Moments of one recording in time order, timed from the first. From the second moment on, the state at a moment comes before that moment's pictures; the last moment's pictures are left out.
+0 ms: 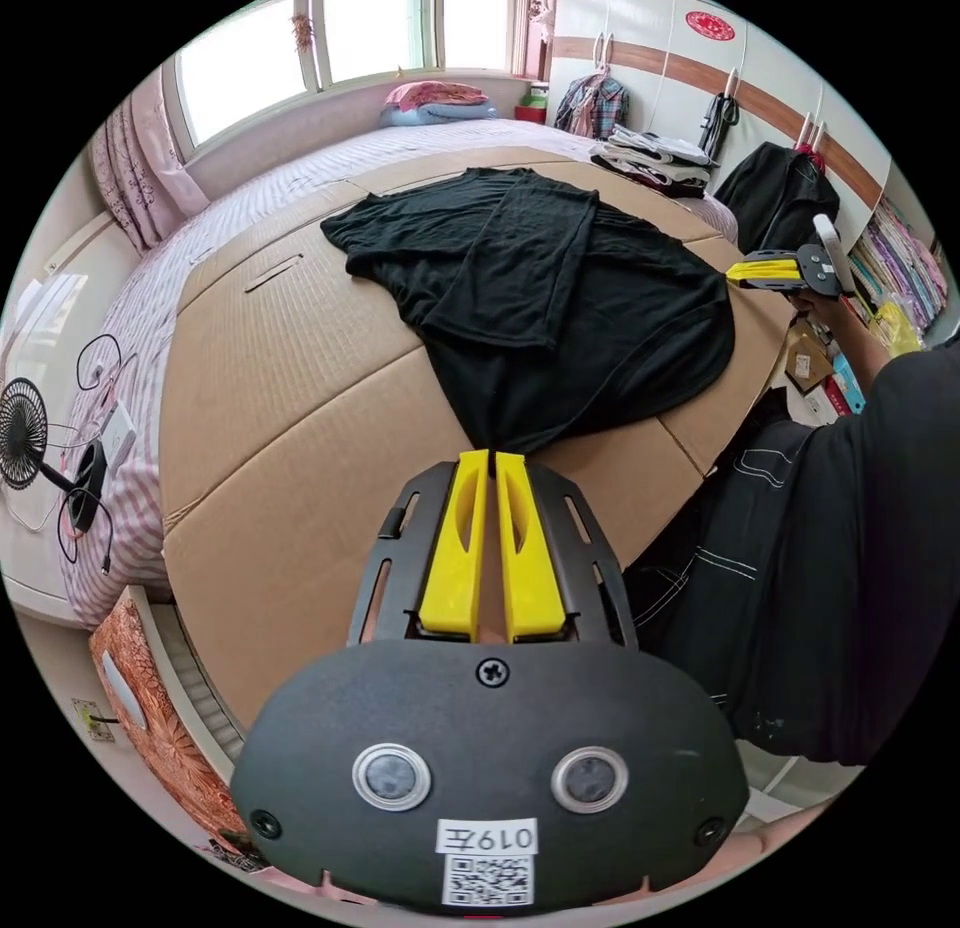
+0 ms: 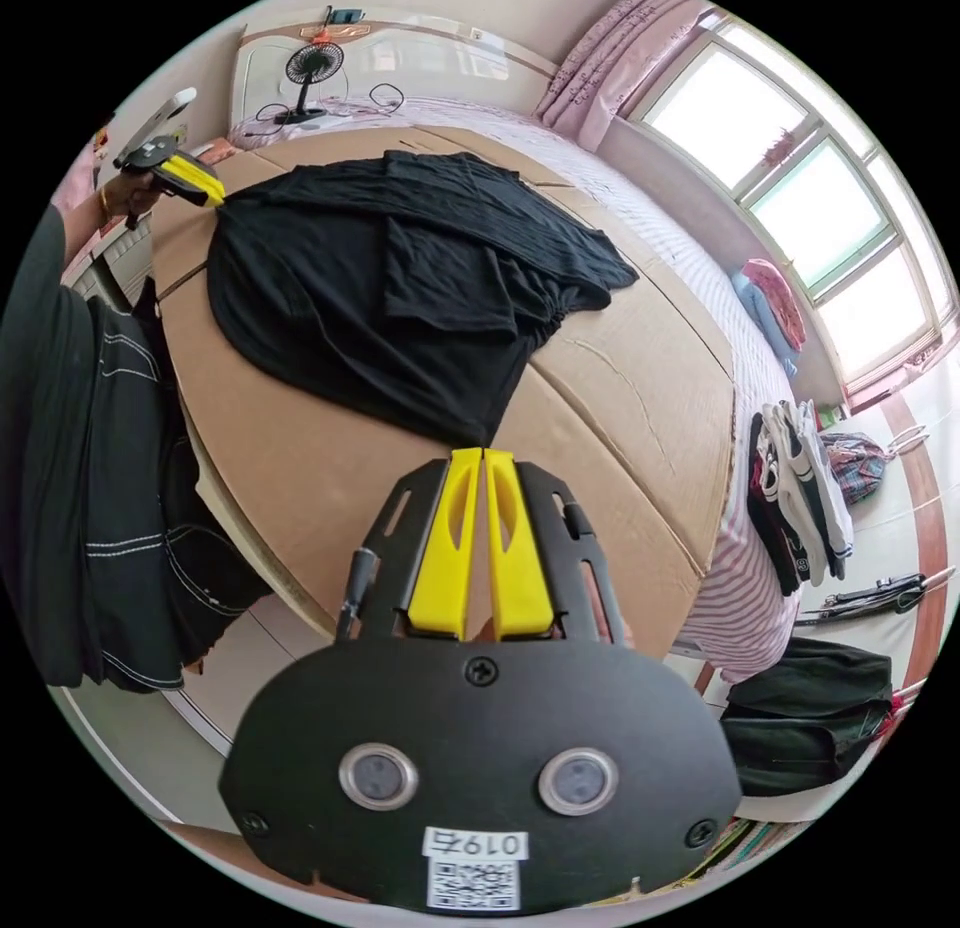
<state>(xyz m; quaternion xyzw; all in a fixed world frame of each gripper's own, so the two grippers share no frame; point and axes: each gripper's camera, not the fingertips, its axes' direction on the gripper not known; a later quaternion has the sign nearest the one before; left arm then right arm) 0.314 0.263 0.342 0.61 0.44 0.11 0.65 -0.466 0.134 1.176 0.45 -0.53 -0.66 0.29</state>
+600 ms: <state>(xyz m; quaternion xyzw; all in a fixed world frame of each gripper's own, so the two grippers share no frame) 0.333 0.279 0.239 0.68 0.45 0.21 0.55 -0.457 0.150 1.108 0.32 -0.62 -0.70 0.12</state>
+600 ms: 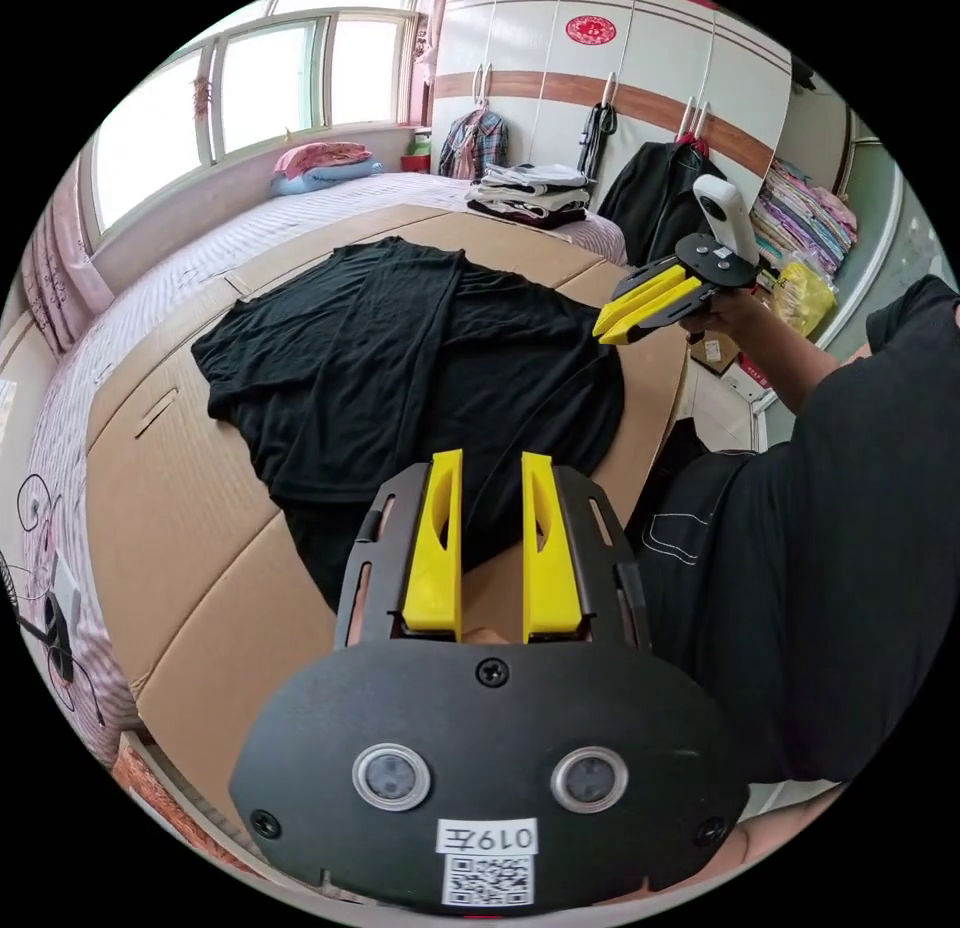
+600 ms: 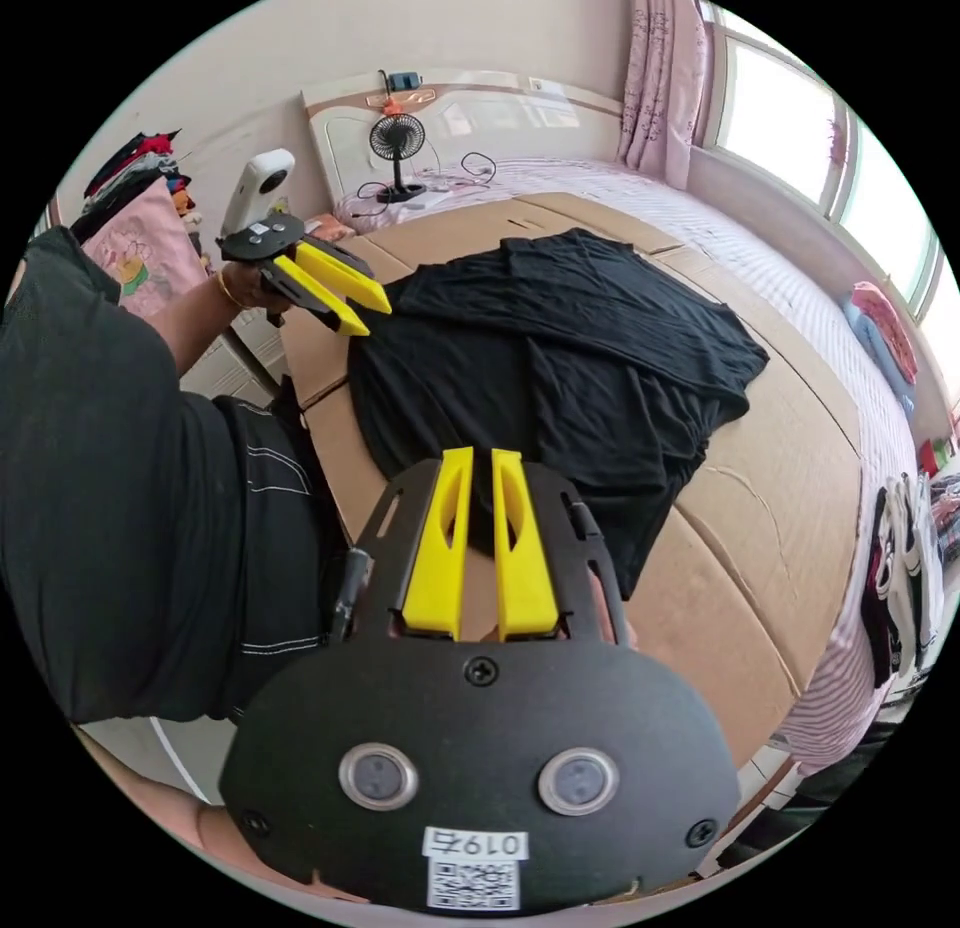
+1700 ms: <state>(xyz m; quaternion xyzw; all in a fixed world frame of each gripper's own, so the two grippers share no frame) 0.399 0.355 0.236 0.70 0.24 0.15 0.66 -0.366 0.276 1.125 0.63 -0.36 -0.67 0.16</state>
